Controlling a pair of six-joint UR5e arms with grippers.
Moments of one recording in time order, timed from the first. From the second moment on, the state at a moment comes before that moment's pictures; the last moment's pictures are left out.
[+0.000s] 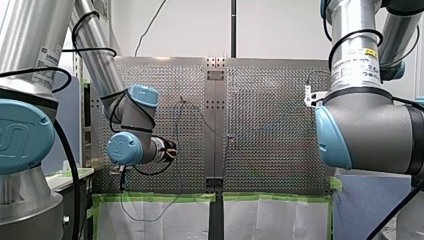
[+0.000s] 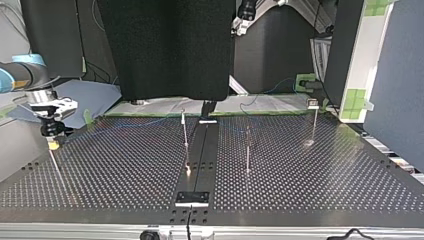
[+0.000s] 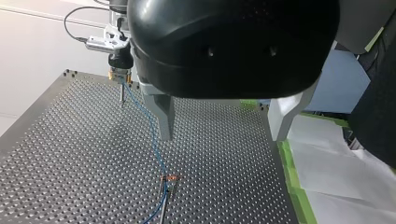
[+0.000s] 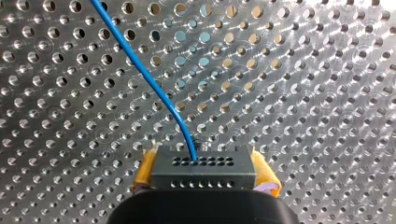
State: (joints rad) left arm -0.82 -1.78 -2.53 -2.16 -2.15 -1.72; right arm 1.47 -1.07 1.47 -0.43 1.02 1.56
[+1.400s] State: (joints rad) left arm -0.82 -1.78 -2.52 -2.16 -2.15 -1.72; right arm 1.47 -1.07 1.47 -0.40 0.99 1.55
